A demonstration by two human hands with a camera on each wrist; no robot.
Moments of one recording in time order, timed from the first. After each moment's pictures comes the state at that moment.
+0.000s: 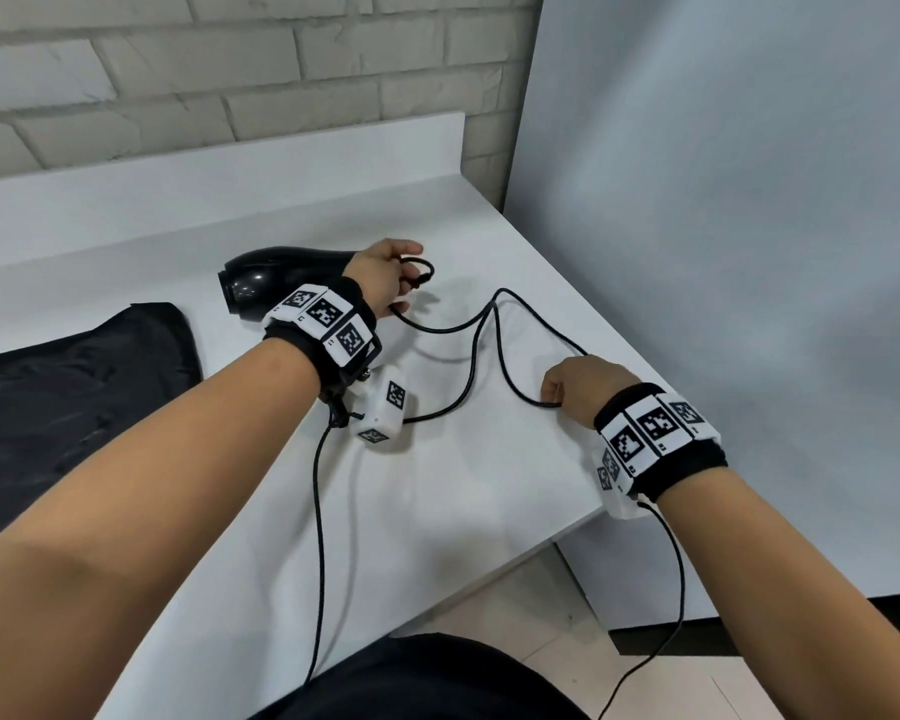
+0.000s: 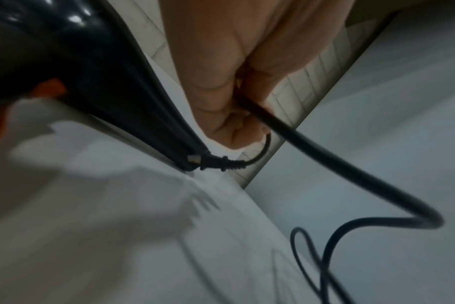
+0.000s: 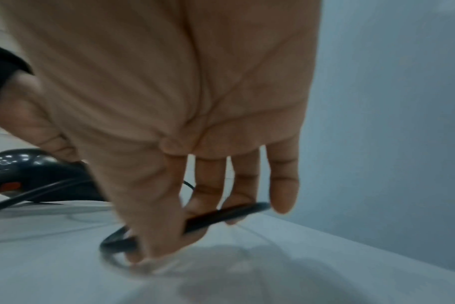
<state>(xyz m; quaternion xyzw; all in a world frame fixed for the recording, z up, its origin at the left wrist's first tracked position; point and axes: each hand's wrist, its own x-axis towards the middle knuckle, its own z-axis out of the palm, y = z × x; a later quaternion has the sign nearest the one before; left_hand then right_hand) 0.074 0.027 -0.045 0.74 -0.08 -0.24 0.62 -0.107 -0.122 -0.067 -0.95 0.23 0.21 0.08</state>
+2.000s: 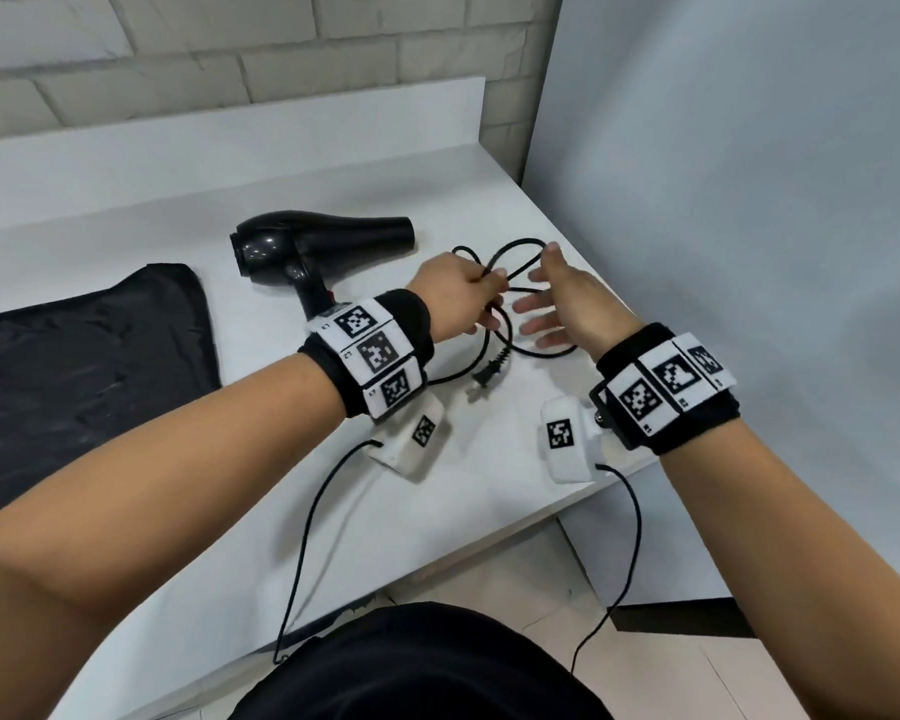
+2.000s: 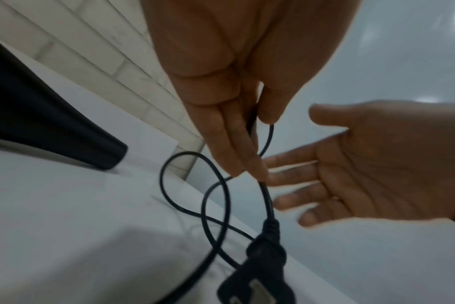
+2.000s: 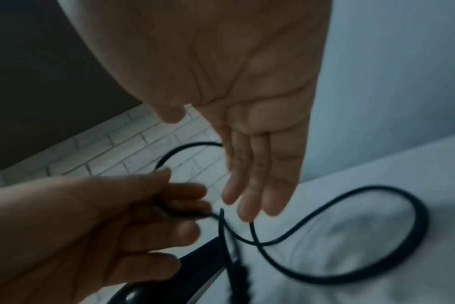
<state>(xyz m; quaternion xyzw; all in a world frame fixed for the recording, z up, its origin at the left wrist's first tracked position) -0.011 0.021 -0.027 0.81 -0.28 -0.25 0.45 -0.086 -0.099 -0.029 -0.78 0.28 -0.04 0.56</state>
